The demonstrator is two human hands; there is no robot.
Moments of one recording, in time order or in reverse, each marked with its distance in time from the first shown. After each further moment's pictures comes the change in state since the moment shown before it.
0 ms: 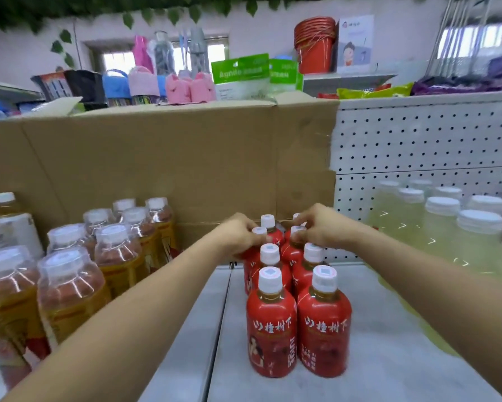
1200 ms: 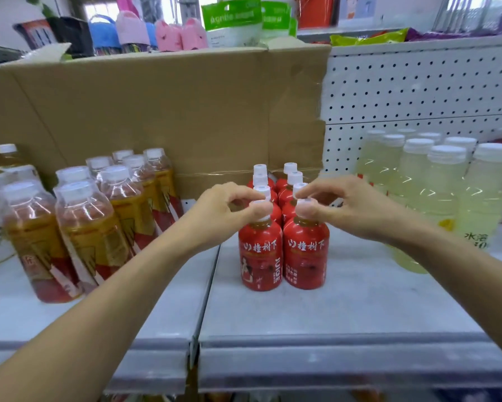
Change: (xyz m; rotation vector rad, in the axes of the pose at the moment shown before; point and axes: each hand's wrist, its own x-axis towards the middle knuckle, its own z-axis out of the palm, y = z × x) left_hand -0.126 -0.008 0.018 -0.008 0.147 0.338; right_hand -0.131 0.015 0.011 0.168 0.156 -0.314
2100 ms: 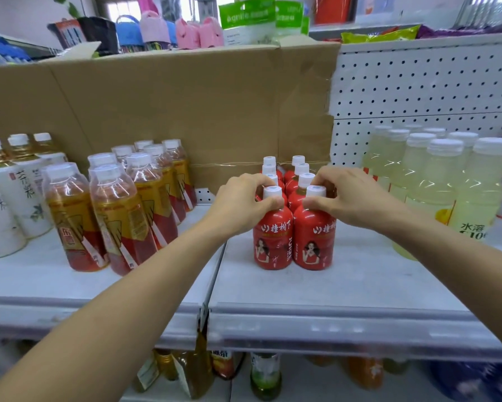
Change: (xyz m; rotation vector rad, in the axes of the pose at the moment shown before) left_hand -0.011 0.030 0.020 0.219 0.100 -0.076; right_hand -0.003 -0.010 0.006 -0.355 0.073 0.036
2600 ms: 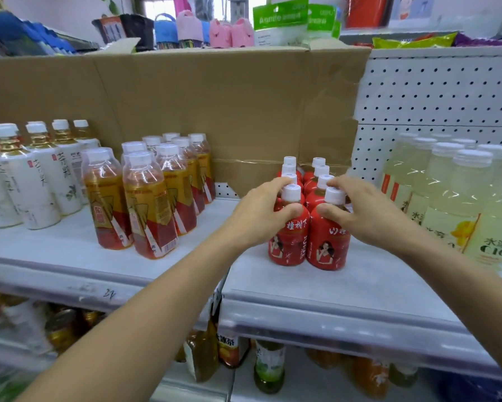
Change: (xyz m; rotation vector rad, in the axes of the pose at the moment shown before) left_hand -0.028 0.003 0.008 -0.113 0.010 -0.012; right_hand -0.018 -0.009 0.010 0.006 -0.033 0.042
